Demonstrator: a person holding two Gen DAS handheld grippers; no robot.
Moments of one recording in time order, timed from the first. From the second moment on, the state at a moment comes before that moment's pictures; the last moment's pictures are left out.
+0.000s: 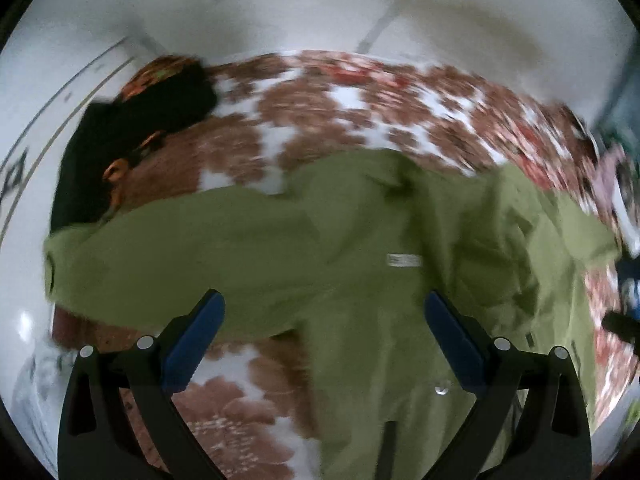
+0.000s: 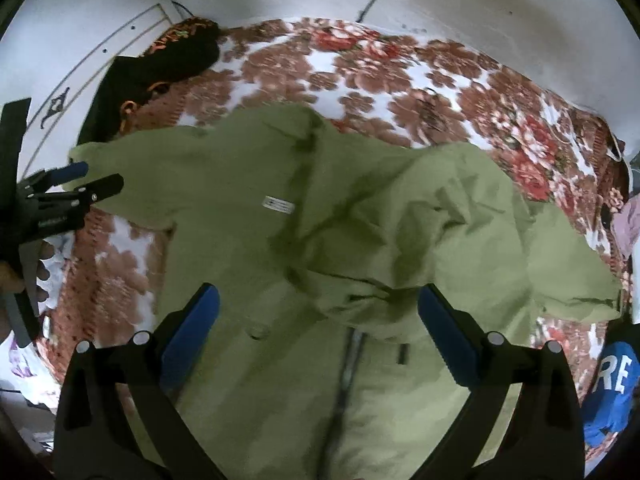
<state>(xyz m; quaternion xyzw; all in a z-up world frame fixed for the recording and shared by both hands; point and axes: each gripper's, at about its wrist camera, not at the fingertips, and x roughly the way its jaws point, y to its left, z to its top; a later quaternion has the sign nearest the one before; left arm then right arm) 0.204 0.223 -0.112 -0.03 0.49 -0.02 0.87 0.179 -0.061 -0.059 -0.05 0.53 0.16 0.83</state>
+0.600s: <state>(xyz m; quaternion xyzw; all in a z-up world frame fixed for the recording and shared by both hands) 0.173 0.559 -0.219 -0.20 0.50 0.24 0.81 0.225 0.065 -0.081 -0.09 0.56 0.18 0.81</state>
